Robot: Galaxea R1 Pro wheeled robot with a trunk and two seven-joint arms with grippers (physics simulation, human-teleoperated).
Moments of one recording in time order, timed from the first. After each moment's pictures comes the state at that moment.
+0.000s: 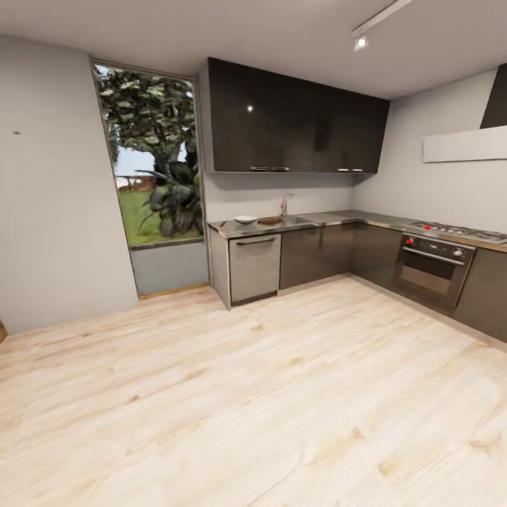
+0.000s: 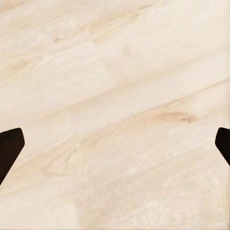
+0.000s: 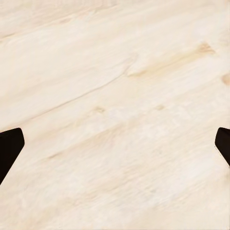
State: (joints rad) left arm 0.00 0.05 0.01 -0.35 0.02 -0.44 0.09; right arm -0.03 0.03 0.01 -0.53 0.00 -0.29 0.00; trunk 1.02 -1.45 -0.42
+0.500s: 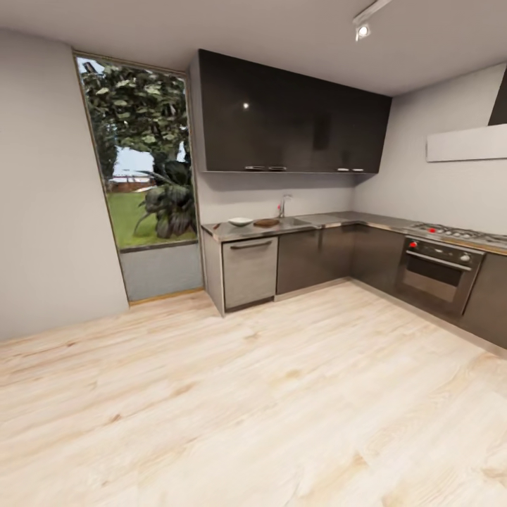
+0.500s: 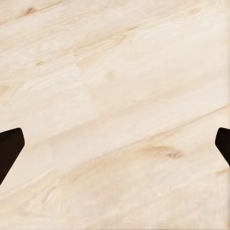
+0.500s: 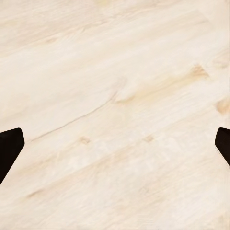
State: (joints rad) left arm 0.00 0.05 0.01 -0.35 0.02 -0.44 0.09; right arm -0.03 0.03 0.01 -0.53 0.00 -0.29 0.00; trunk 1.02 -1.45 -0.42
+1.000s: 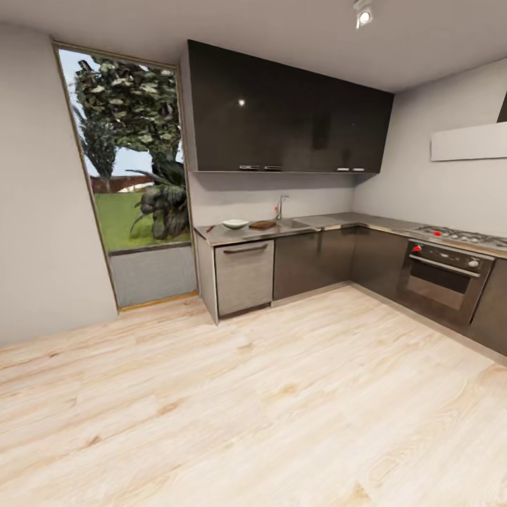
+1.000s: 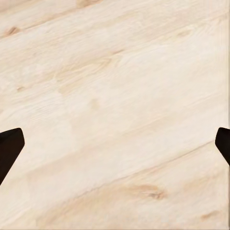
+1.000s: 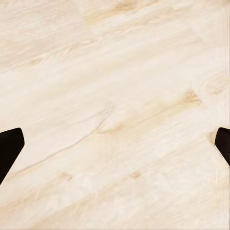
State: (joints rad) left arm 0.00 0.05 0.01 -0.35 0.02 -0.44 0.09; right arm -0.03 0.03 0.01 -0.53 0.00 -0.29 0.00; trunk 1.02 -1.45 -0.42
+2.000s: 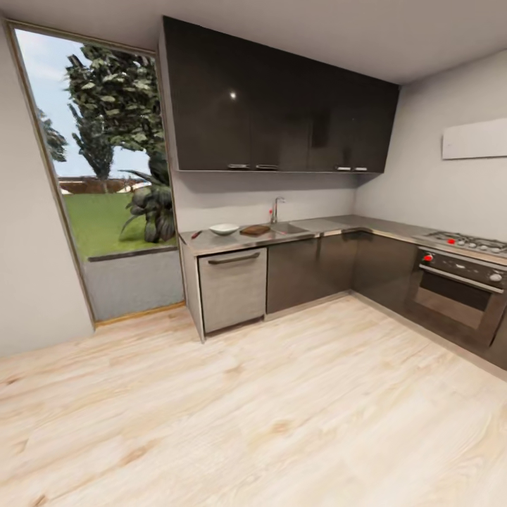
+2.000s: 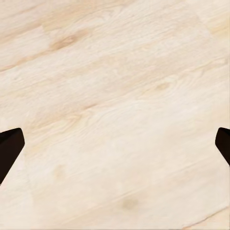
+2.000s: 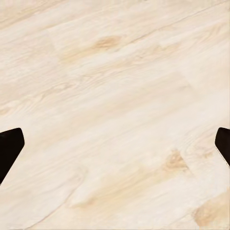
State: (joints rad) left arm 0.00 0.05 0.01 -0.35 0.02 -0.44 0.09; right arm -0.03 0.03 0.01 -0.53 0.00 -0.29 0.00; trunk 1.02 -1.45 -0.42
